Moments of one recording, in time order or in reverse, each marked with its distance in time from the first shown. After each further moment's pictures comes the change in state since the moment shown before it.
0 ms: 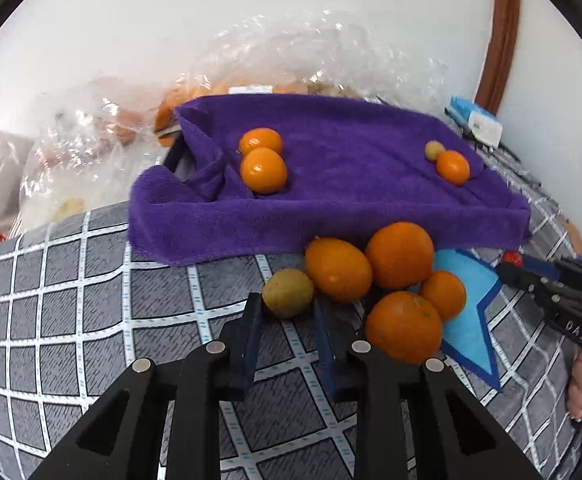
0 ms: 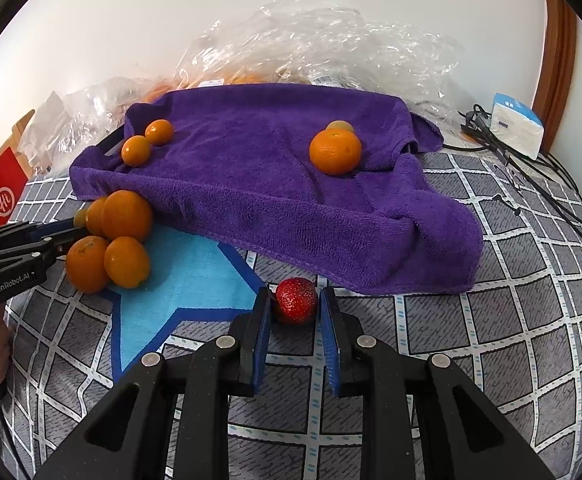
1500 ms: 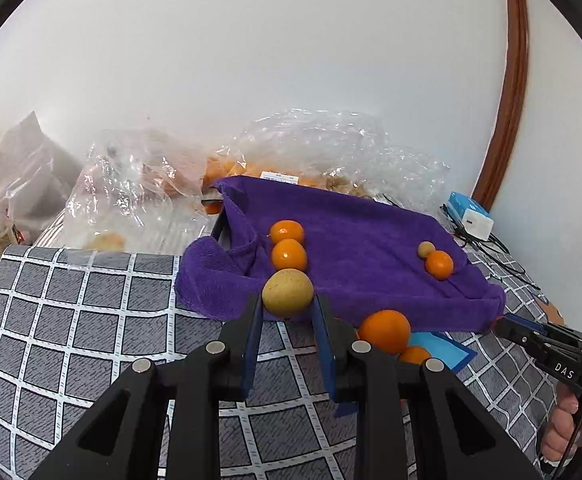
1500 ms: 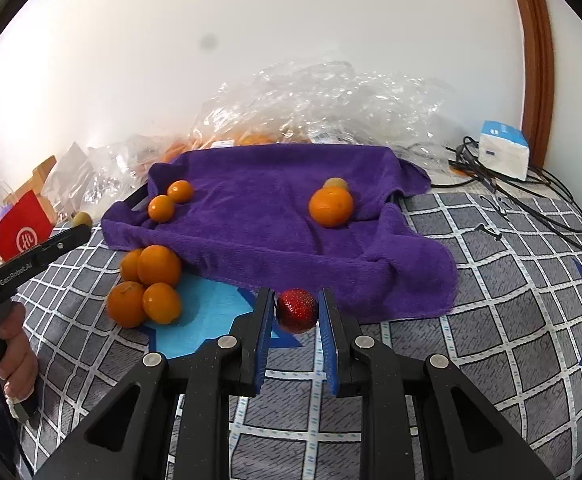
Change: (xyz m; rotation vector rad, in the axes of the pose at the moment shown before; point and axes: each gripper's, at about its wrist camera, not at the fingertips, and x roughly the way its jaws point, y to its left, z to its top) left arm -0.046 0.020 0.001 -0.147 -0.282 -0.016; right arm -0.035 -0.016 -0.001 0.058 -0.180 0.064
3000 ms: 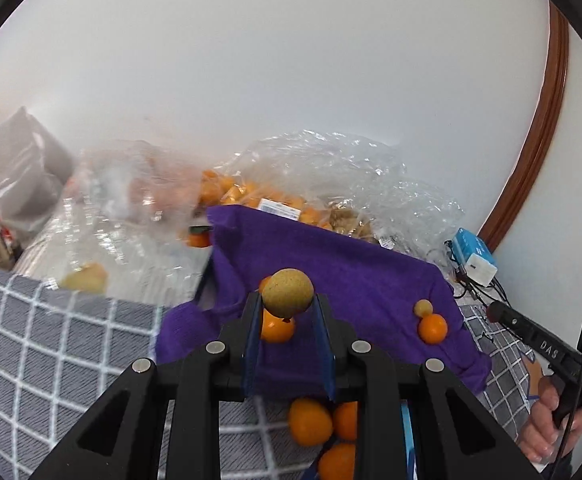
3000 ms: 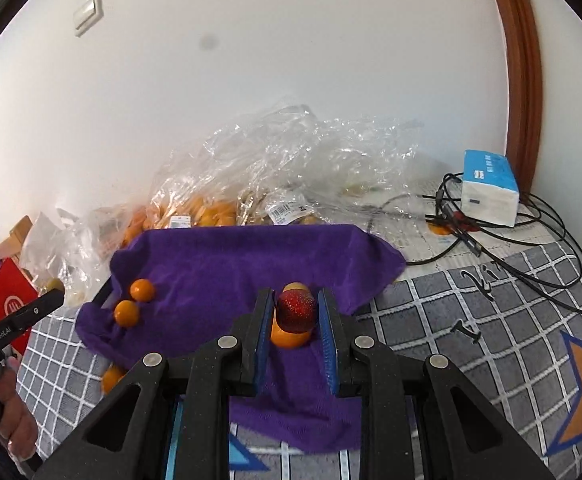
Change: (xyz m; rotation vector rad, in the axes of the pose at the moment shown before) left arm 0.037 -0.009 0.066 -0.111 0.047 -0.004; right arm 0.025 -0.030 0.095 0.108 -0.050 -0.048
